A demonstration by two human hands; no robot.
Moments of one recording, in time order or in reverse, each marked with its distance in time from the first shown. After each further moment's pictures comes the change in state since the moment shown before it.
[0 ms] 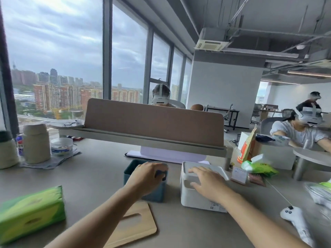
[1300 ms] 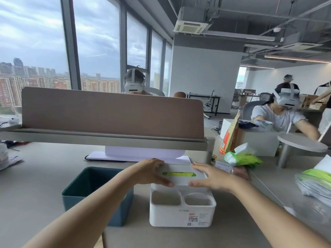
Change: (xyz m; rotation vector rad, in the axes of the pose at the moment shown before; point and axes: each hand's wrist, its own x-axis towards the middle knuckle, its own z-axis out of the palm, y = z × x) left_hand 0.150 0.024 0.102 -0.030 -0.513 -0.070; right_hand 0.067 0.165 0.027 0.399 -0.306 0.176
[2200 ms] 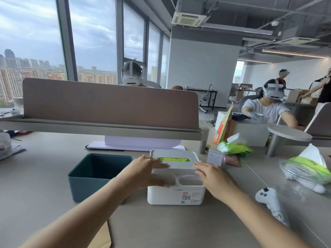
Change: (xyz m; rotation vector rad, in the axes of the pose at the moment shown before) left_hand -0.067 0.007 0.022 0.149 0.184 0.223; right_hand -0.074 -0.018 0.037 -0.267 0.445 -0.106
